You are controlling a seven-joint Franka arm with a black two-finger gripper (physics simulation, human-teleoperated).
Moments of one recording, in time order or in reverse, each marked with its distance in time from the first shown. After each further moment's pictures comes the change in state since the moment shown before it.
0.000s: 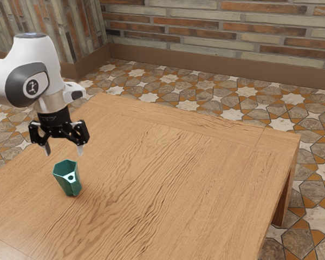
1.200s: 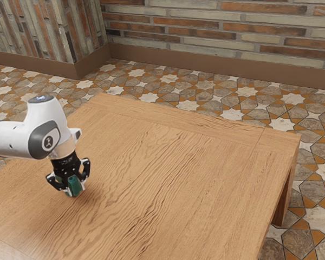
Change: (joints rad) arm 0.120 0.370 -0.027 -0.172 0.029 0.531 -0.522
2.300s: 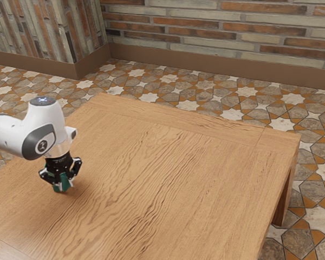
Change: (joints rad) arm 0.019 0.065 0.056 0.036 0.283 0.052 -0.094
